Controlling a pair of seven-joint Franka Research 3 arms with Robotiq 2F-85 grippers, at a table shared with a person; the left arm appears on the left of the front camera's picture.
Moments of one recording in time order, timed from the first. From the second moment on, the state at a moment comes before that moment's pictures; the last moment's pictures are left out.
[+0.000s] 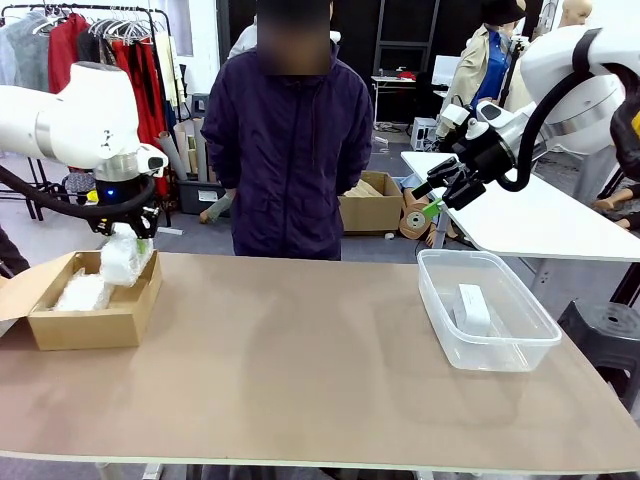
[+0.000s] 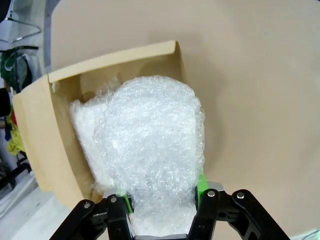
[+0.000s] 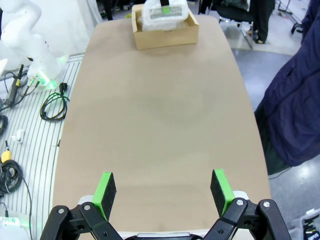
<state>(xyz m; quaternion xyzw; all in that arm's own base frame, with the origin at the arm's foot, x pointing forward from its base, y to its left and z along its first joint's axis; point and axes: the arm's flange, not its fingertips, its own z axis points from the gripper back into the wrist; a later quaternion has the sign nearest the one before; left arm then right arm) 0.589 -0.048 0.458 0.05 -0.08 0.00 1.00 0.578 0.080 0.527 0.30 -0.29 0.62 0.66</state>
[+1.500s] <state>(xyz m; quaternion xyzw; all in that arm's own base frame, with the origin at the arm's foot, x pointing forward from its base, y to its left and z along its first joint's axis) 0.617 -0.028 0.384 0.05 -0.04 0.01 1.00 0.578 0.080 0.527 0.30 -0.29 0.62 0.66</state>
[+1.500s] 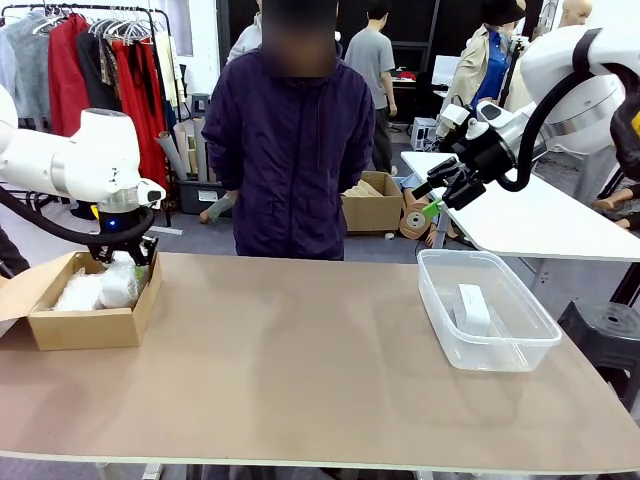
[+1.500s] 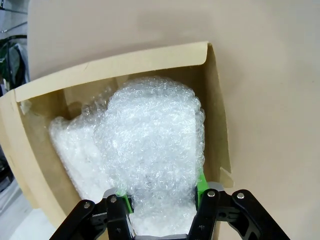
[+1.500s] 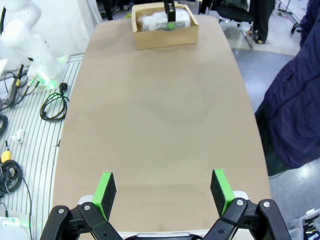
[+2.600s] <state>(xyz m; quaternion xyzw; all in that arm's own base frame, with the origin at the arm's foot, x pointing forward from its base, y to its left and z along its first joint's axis) 0.604 -0.027 0.379 0.05 -0.02 0.01 1.00 0.578 0.080 0.527 0.30 -0.29 0.62 0.66</state>
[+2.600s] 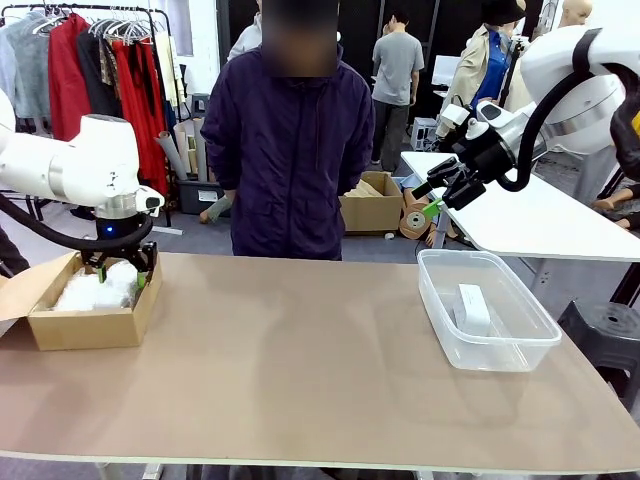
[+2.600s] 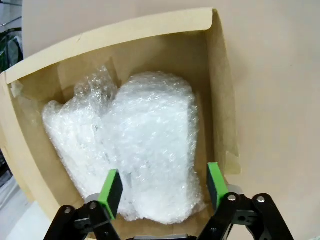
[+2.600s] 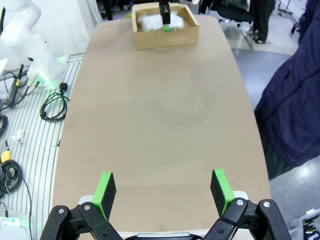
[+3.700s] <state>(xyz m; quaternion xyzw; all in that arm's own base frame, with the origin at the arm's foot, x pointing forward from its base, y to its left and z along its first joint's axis) 0.599 -0.027 0.396 0.05 -0.02 0.01 1.00 0.578 0.080 0.527 0.30 -0.29 0.62 0.66</state>
